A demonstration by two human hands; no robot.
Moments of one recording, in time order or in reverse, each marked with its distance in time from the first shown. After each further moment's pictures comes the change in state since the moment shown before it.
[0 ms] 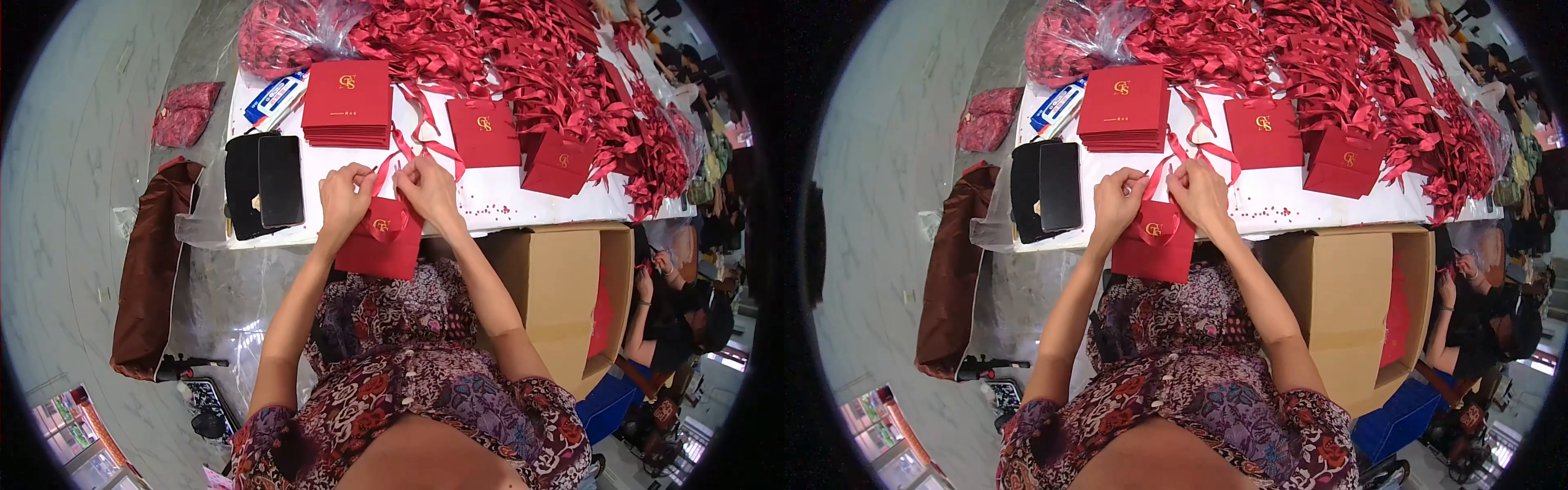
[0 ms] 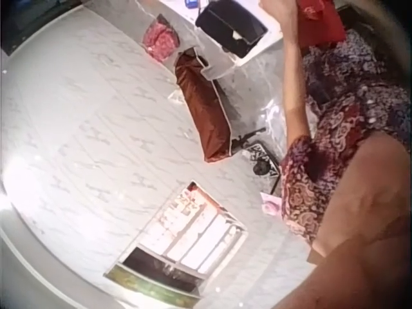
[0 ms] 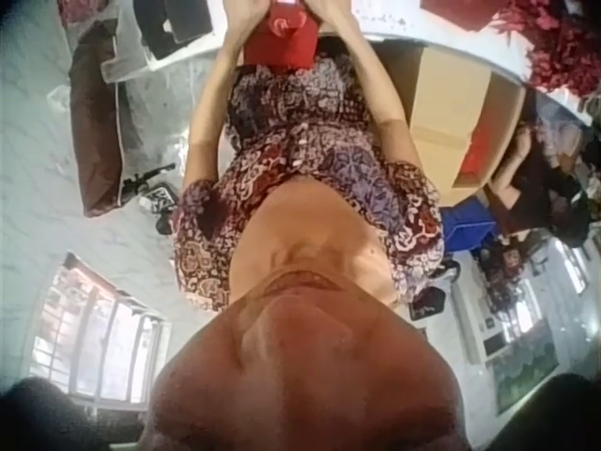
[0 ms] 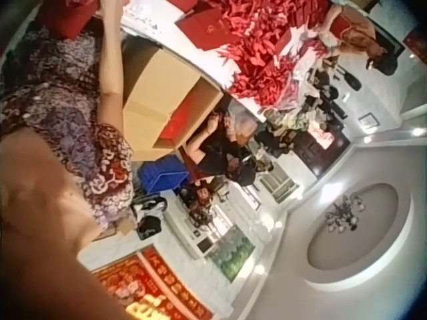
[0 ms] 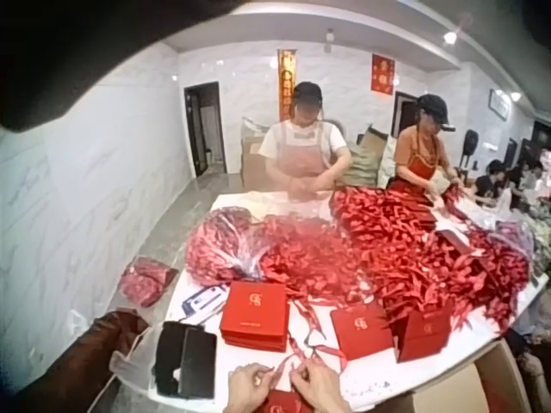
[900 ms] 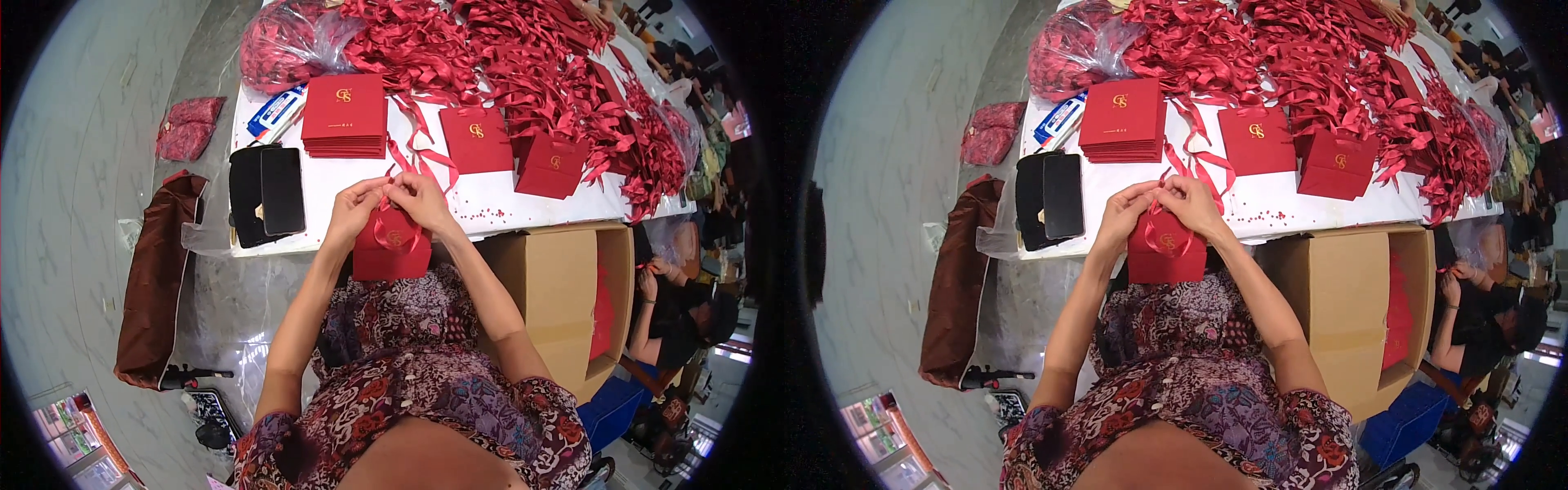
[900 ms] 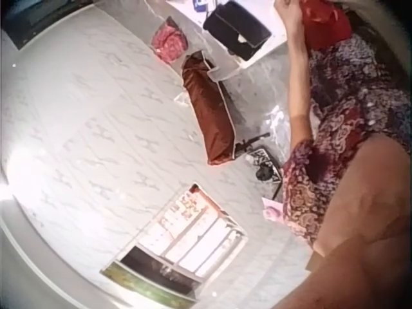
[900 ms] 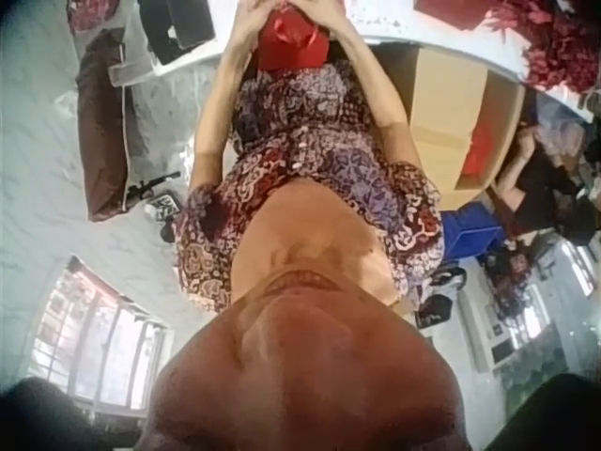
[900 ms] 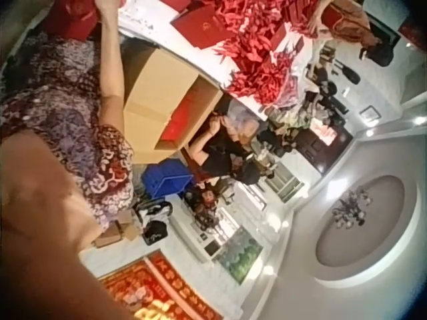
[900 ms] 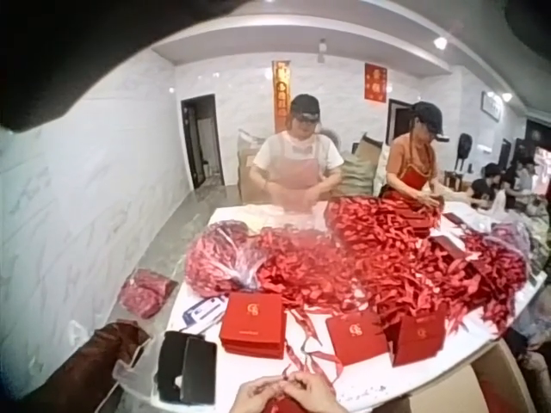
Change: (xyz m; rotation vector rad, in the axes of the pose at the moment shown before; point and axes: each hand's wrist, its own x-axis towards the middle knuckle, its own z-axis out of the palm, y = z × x) left_hand -0.012 0.017 -0.003 -1.133 -0.332 -0.548; right_hand -0.003 0.012 0.004 0.684 -0.319 0.129
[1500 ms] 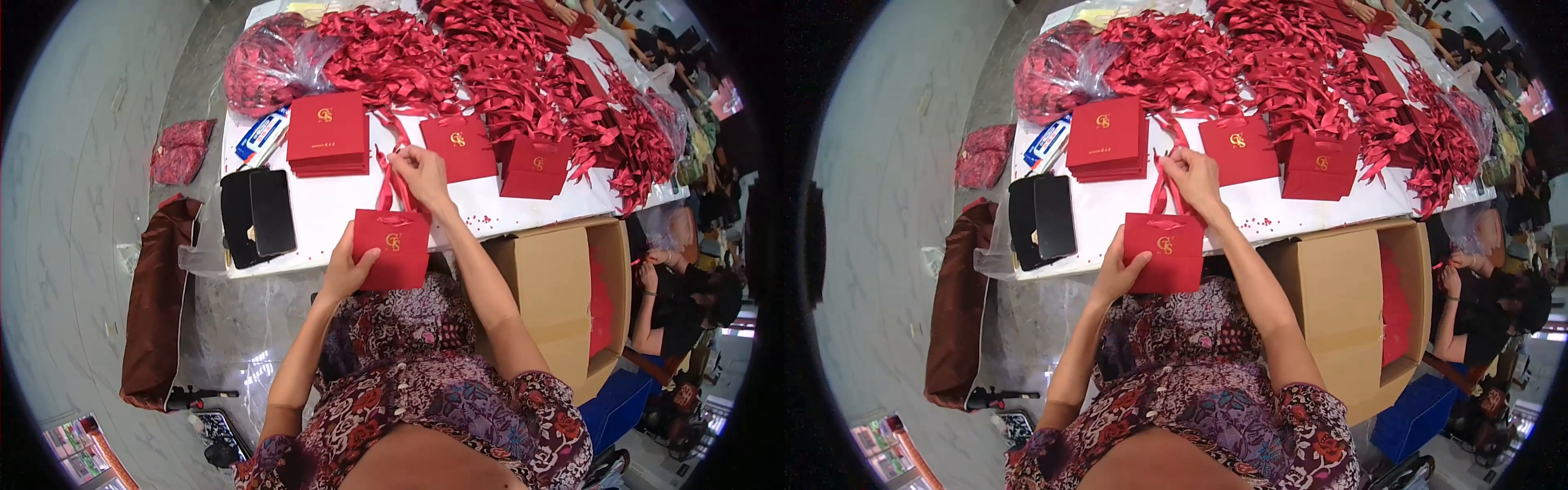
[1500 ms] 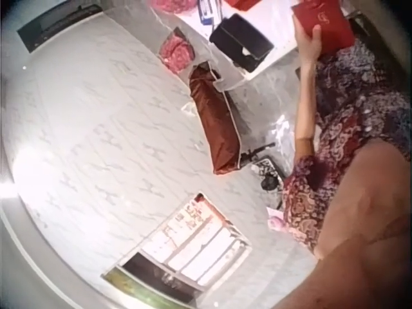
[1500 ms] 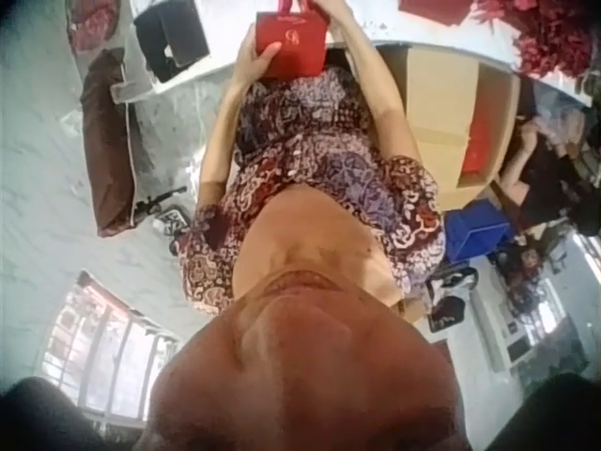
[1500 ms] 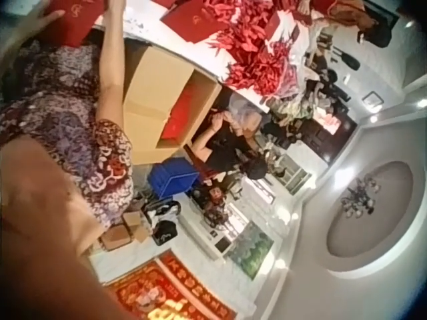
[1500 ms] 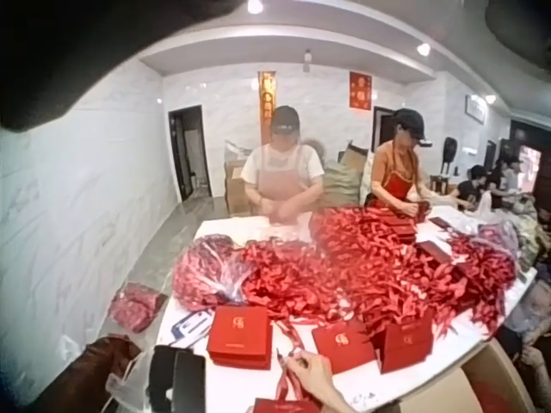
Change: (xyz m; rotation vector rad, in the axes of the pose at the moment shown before) left_hand -0.055 -0.010 0.008 0.408 -0.139 0.336; right_hand 0.042 -0.025 -0.037 -0.290 0.408 -0.164
